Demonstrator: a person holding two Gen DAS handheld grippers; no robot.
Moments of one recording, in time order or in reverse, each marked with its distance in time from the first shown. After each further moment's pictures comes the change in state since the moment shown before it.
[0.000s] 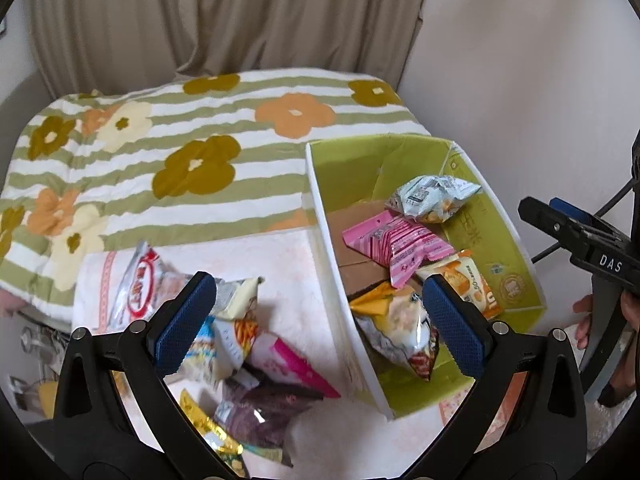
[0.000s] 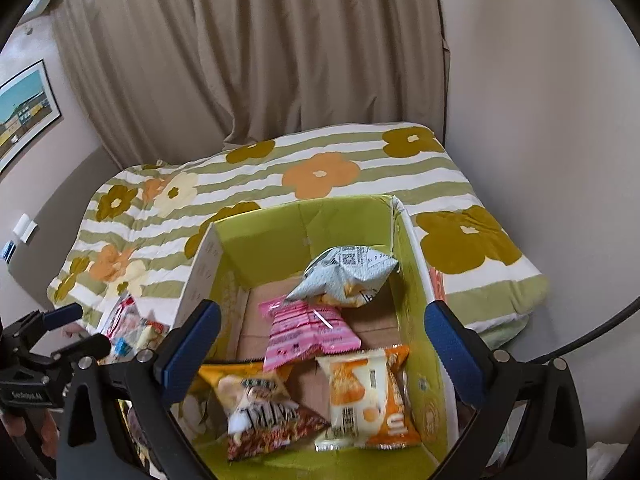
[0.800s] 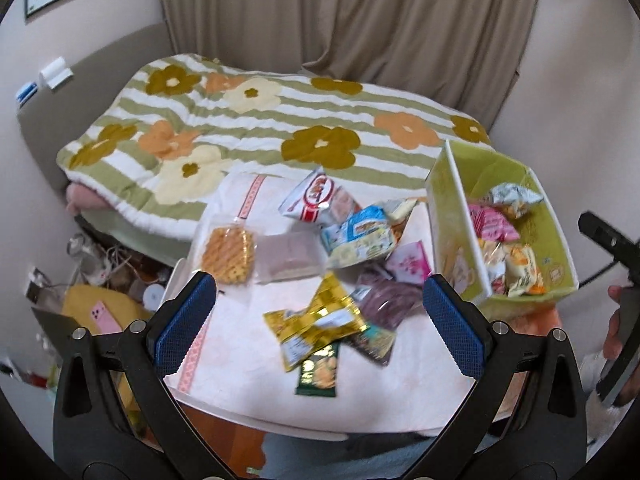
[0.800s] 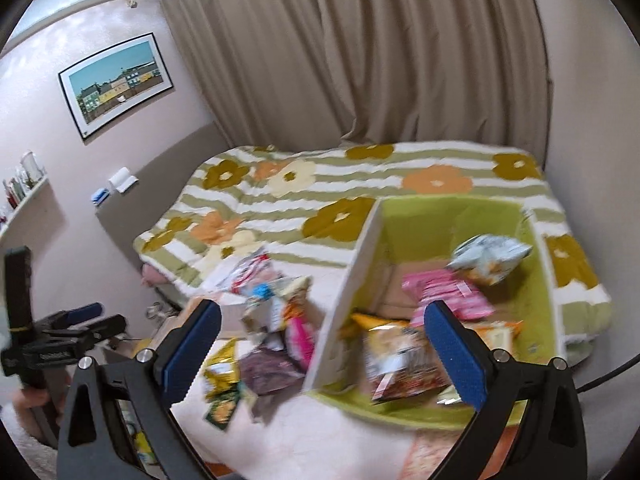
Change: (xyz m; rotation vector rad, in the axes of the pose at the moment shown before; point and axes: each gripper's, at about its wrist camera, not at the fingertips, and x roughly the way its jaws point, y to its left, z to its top) left arm -0.135 0.108 -0.134 -0.253 -0.070 0.247; right arm -0.051 0.106 -0.055 -0.140 -0.006 0.373
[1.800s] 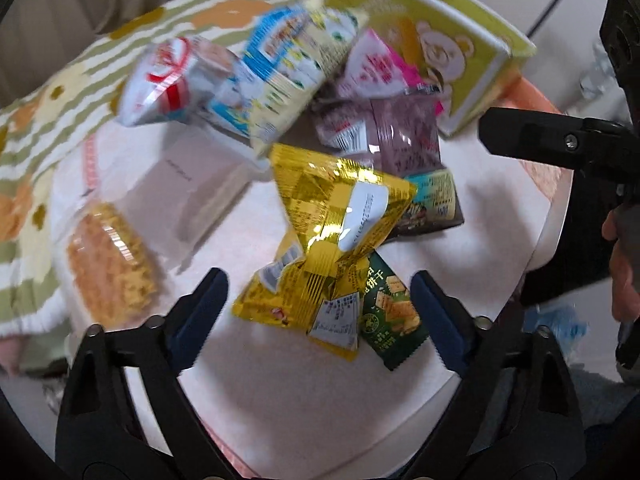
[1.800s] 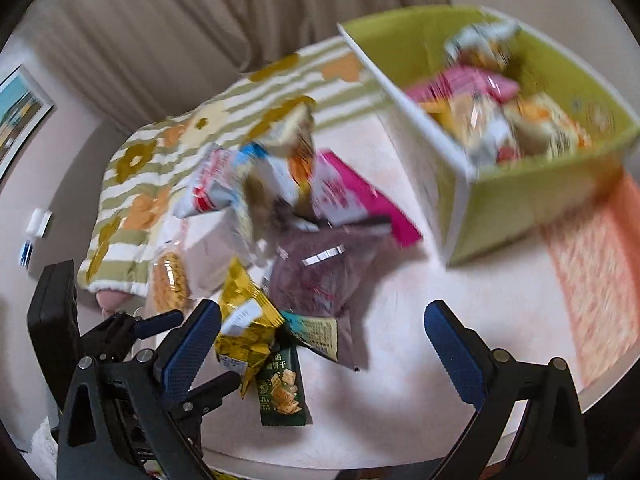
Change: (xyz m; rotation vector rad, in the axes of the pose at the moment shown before) left arm 0.177 0.020 -0.063 0.648 0.358 -0.454; right arm 0.131 0.076 -0.120 0.467 0.178 -0.312
